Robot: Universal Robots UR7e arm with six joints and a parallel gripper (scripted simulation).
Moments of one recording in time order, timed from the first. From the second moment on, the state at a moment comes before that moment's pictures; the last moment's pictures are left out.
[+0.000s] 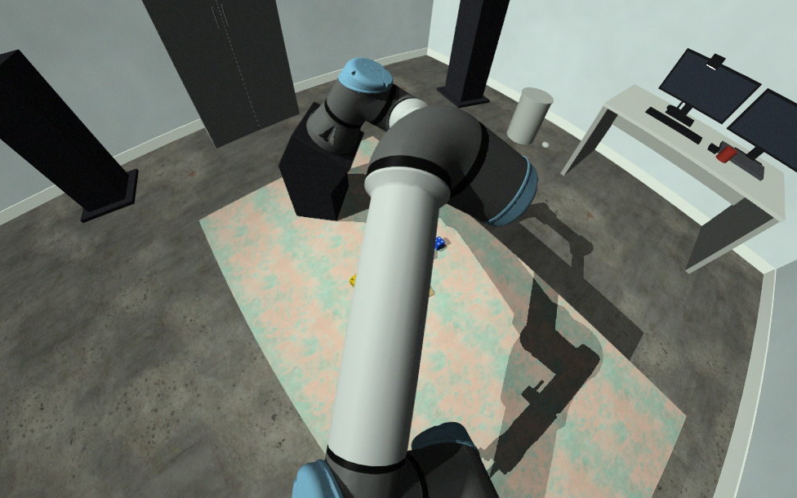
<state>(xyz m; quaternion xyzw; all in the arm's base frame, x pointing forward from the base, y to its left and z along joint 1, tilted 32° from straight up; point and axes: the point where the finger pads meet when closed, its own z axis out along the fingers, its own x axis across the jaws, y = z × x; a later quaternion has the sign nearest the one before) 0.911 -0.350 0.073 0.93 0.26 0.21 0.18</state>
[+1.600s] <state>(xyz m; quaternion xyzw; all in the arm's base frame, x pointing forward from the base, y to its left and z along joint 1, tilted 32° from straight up) 0.762 -0.355 0.016 0.92 0.33 0.17 0.09</state>
